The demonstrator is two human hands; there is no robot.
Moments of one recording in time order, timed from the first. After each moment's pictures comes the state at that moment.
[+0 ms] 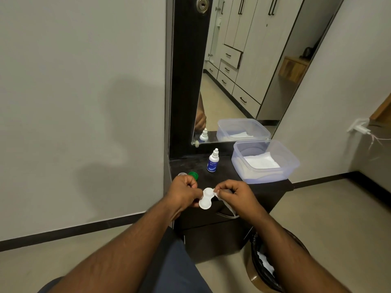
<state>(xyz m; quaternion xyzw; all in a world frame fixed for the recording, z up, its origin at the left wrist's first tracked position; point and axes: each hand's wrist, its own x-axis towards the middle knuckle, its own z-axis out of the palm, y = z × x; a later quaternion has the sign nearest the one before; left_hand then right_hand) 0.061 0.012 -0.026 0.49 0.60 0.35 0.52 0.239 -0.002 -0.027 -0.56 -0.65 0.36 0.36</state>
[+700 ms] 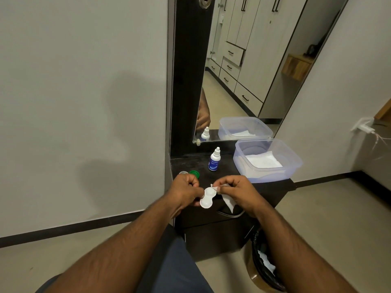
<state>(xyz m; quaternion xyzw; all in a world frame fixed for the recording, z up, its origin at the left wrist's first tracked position) 0.060 0.012 -0.020 0.51 0.59 0.34 0.53 0.243 0.012 -0.018 -0.54 -0.62 0.46 0.33</state>
